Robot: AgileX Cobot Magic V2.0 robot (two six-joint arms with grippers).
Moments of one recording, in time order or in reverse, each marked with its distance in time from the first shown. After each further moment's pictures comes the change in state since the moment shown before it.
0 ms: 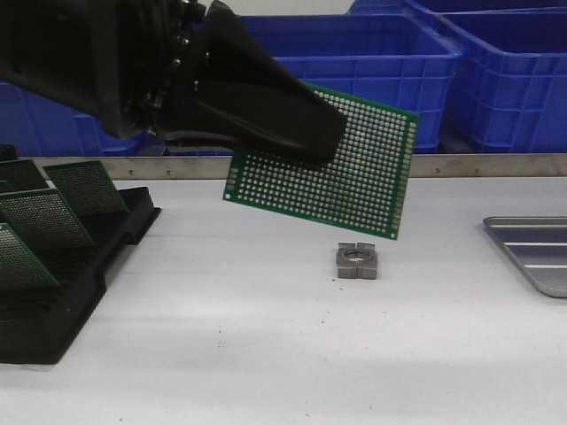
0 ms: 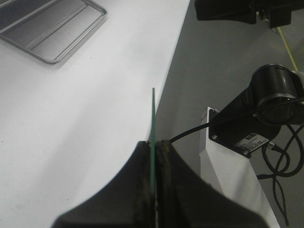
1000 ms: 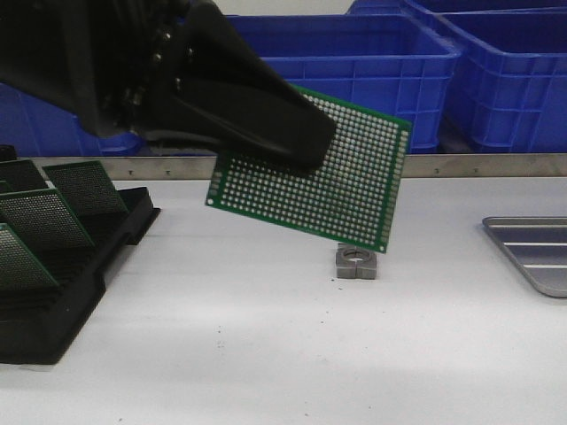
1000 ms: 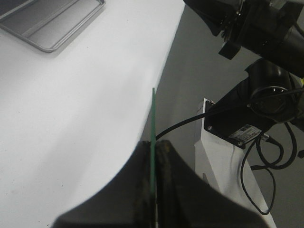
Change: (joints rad) left arm 0.003 -0.020 0.002 0.060 0.007 -0.067; right arm -0.073 -0.562 0.564 -0.310 -0.702 0.126
